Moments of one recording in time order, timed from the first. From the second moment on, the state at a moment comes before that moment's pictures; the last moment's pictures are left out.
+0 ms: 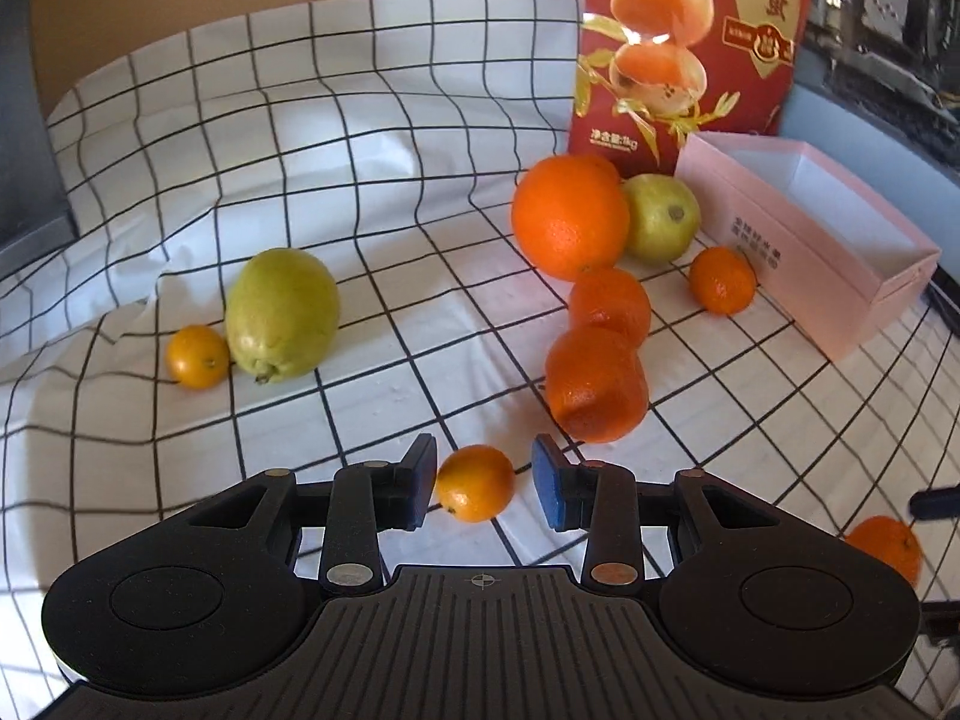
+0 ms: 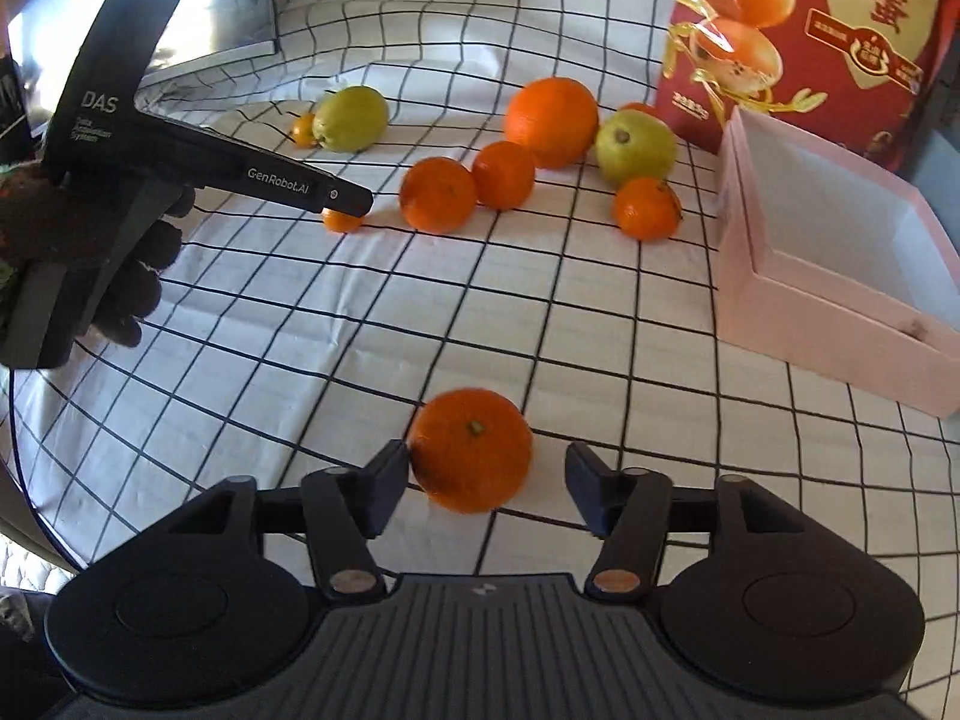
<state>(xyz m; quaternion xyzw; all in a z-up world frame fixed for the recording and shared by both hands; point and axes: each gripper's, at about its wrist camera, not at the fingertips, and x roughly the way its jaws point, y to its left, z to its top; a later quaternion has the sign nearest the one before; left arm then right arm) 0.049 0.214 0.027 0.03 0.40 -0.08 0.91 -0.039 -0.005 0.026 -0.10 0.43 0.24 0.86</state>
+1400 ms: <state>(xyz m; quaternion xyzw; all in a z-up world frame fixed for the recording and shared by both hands) -0.022 0.177 0.023 -0.10 0.44 -0.08 0.89 -0.043 -0.033 0.004 -0.11 0.43 0.21 0.87</state>
